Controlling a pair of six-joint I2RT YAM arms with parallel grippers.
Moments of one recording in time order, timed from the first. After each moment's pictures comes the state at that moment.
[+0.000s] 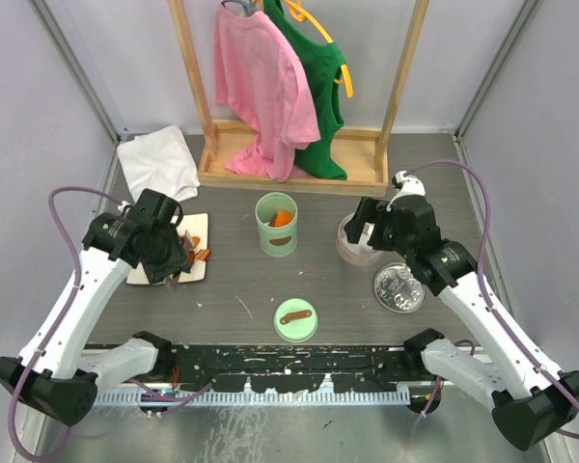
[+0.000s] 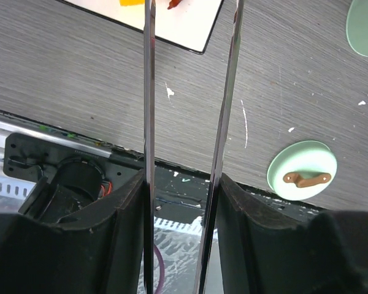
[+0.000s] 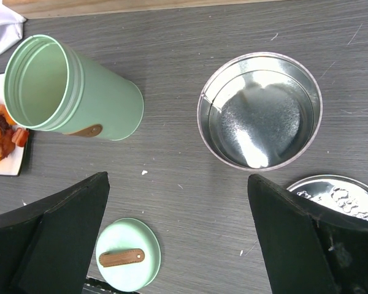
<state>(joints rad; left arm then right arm) -0.38 1.05 1.23 -1.39 -0.15 -0.81 0.45 0.89 0.91 -0.58 0.11 0.51</state>
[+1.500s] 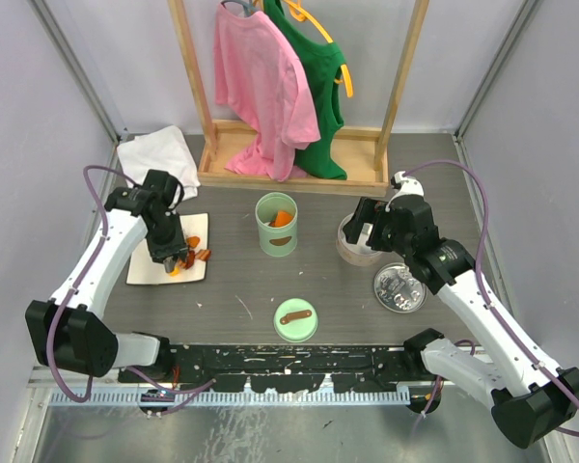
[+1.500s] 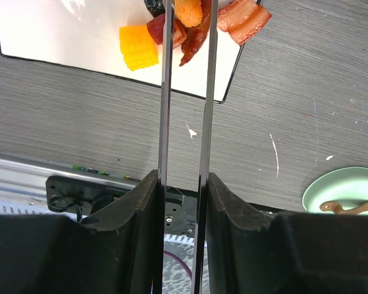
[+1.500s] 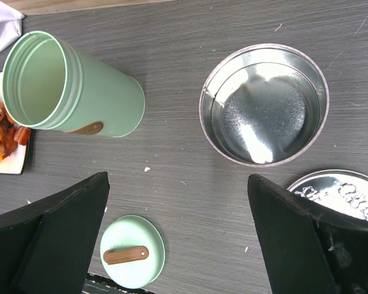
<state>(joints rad) -0.19 1.31 1.22 -1.24 -0.09 -0.50 0.45 0.91 0.91 -0.59 0.10 0.53</state>
